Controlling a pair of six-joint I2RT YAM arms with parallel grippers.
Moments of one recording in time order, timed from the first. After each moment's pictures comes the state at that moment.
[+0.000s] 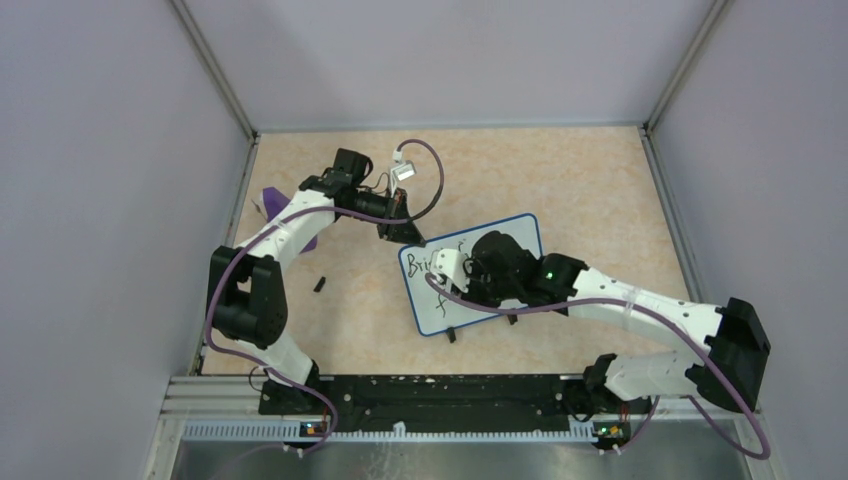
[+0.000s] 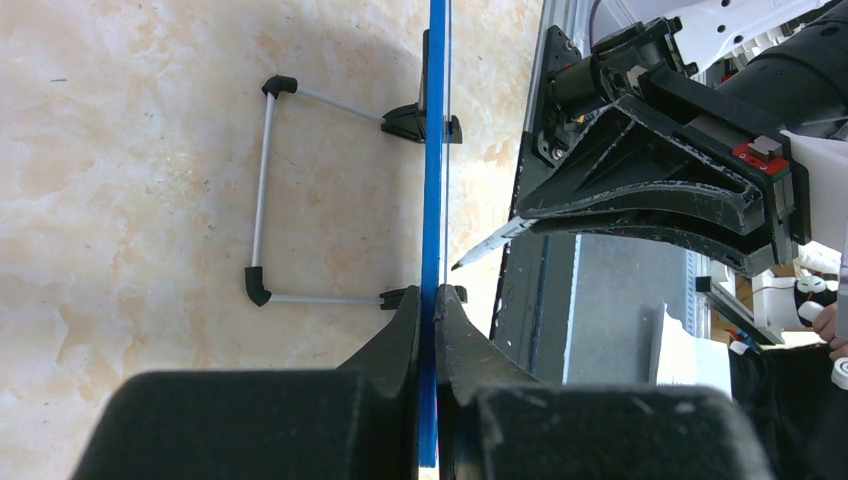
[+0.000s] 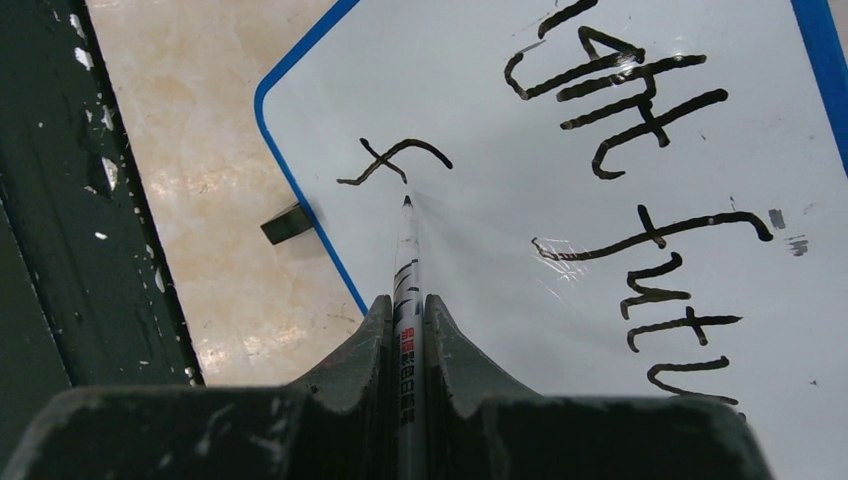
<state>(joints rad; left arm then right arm) -0.30 1.65 1.28 -0.65 1.14 0.22 1.00 1.22 0.94 -0.54 -0.12 -0.40</state>
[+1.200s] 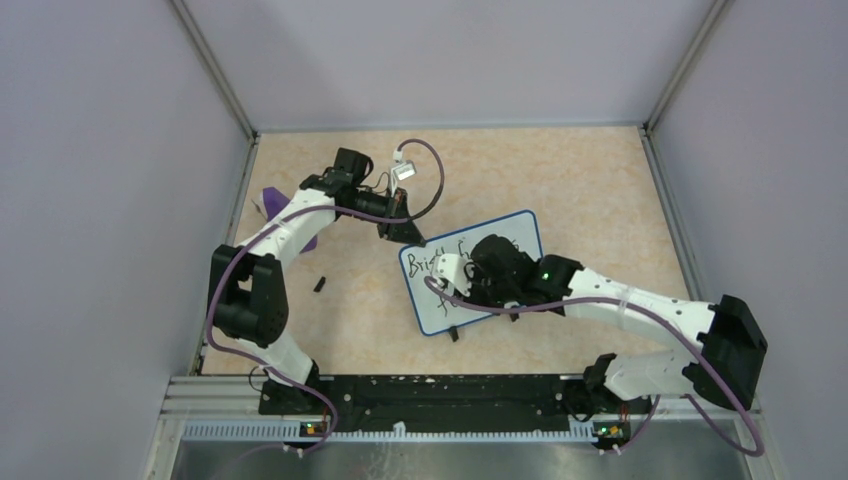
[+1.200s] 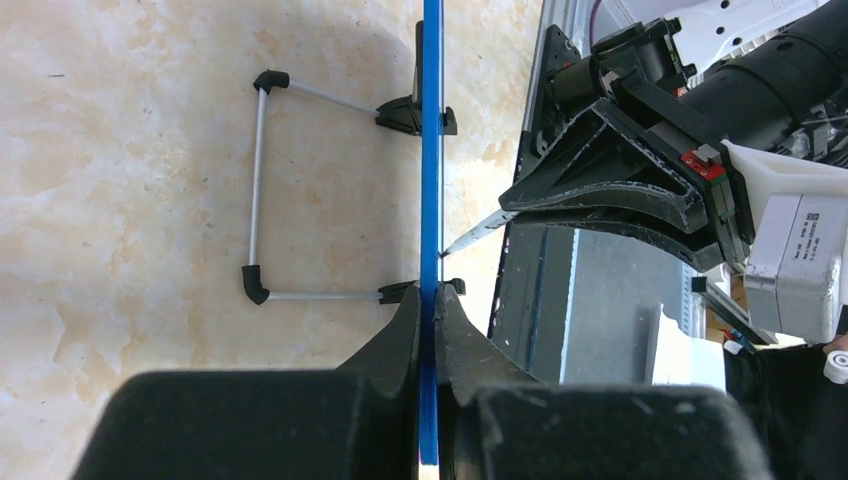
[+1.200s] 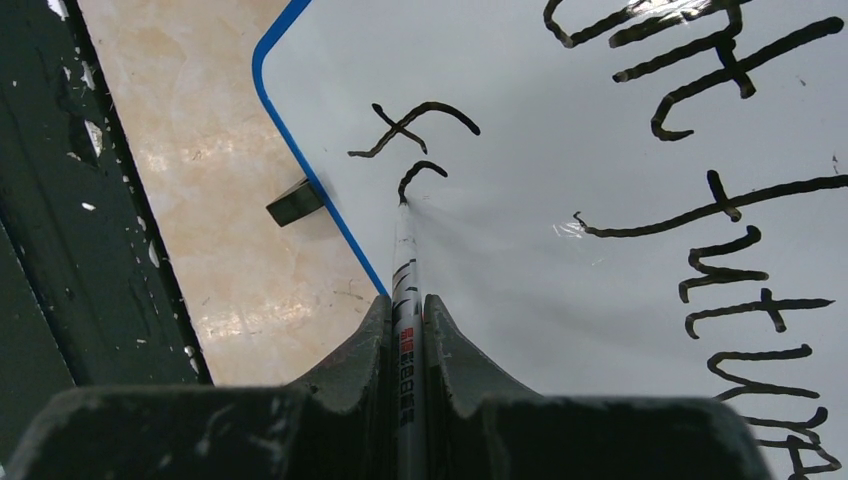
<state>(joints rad) -0.30 1.66 1.29 -0.66 1.14 0.22 0.99 1.24 0.91 -0.56 -0.10 -0.41</state>
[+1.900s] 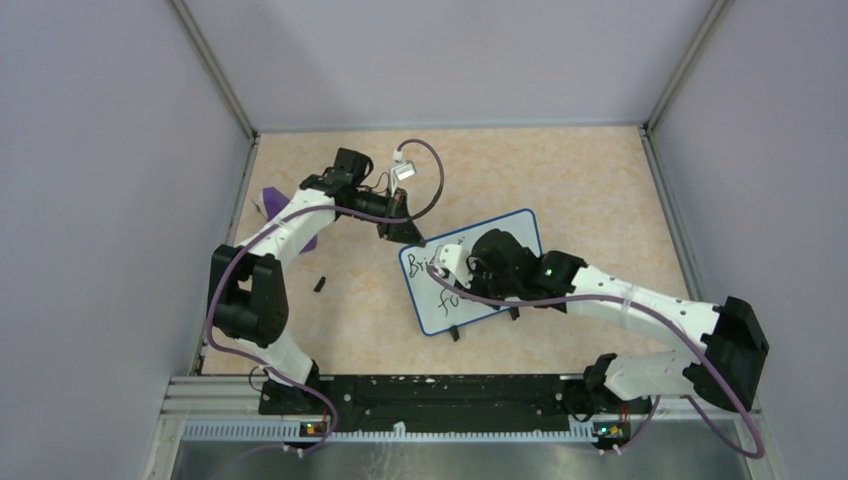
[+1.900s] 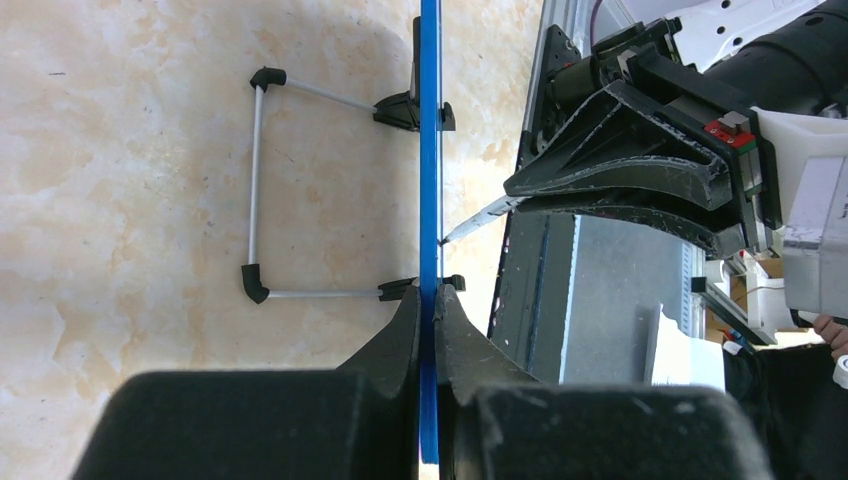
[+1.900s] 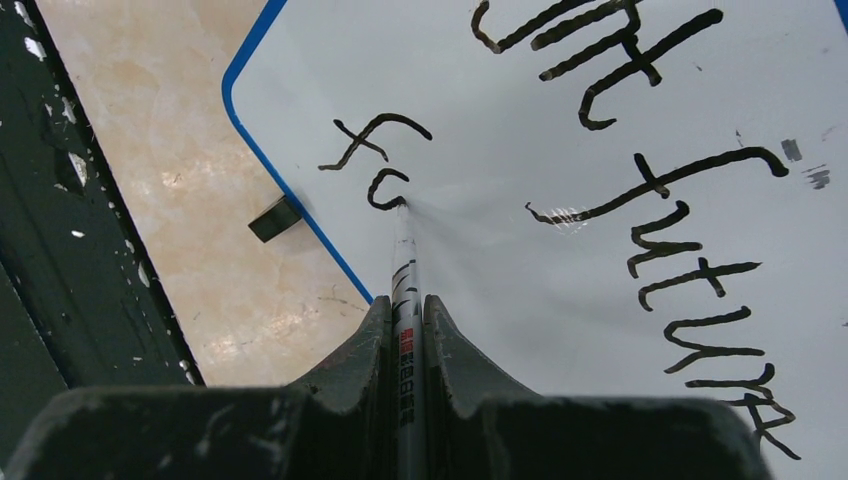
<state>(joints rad) -0.30 1.66 1.29 -0.67 1.14 0.22 0.97 1.24 0.94 -0.57 -0.06 -0.35</state>
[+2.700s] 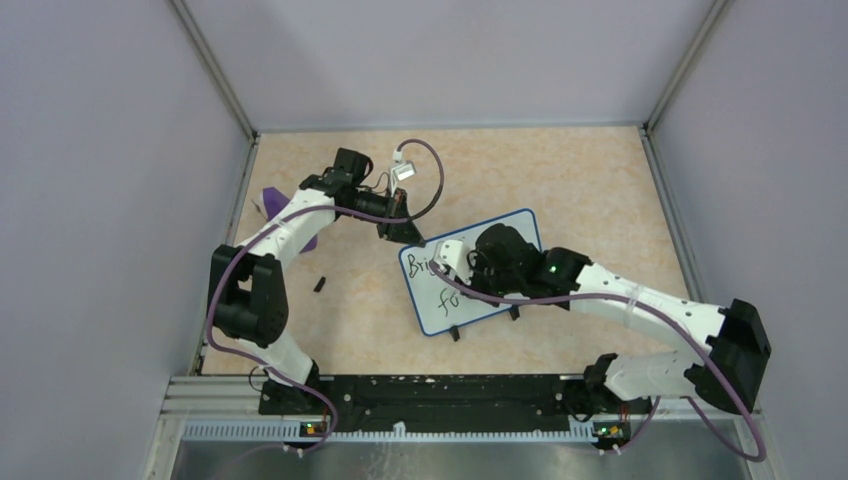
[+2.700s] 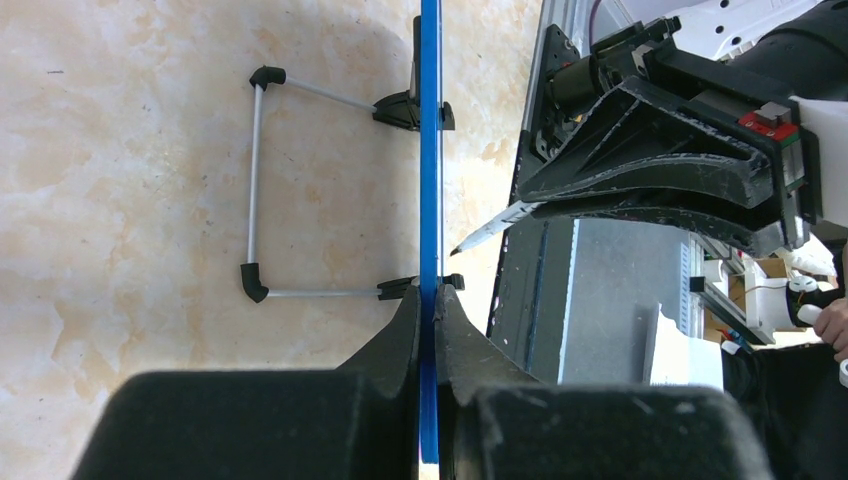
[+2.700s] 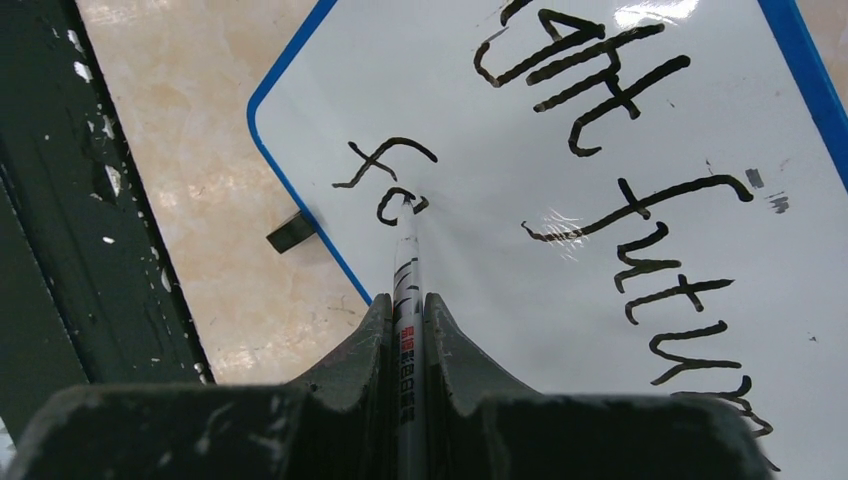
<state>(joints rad) -0.30 1.66 1.29 -0.67 1.14 0.22 0.96 1.23 0.97 -0.57 -0.10 -0.37</state>
